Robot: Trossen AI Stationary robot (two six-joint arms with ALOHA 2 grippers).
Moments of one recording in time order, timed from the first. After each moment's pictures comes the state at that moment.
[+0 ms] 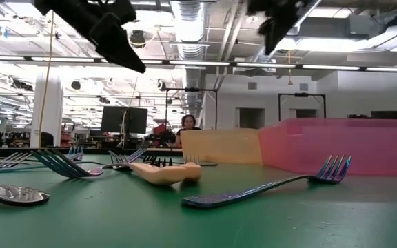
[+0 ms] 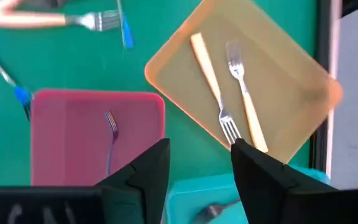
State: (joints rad) left arm 0.21 1.01 0.76 -0.35 -0.17 0.10; right arm -0.36 1.57 1.78 -1.40 -0.07 -0.37
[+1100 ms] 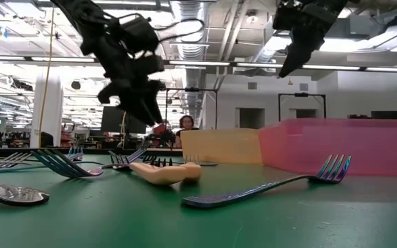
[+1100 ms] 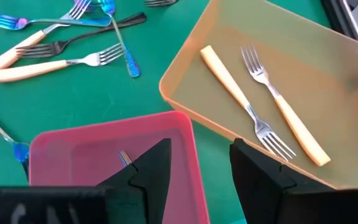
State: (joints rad) left arm 0.37 1.48 0.85 -0.31 0.10 0.65; right arm -0.28 1.20 1.08 -0.81 -0.06 -0.08
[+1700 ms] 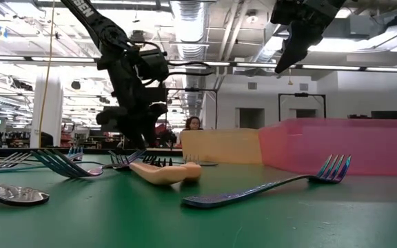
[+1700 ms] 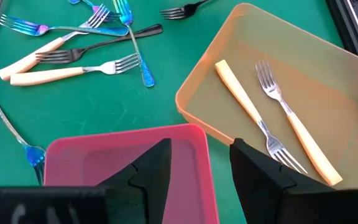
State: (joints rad) left arm 0.48 1.67 0.95 -0.46 0.10 0.89; right arm -0.24 1.20 1.08 -0.77 -0.06 -0.08
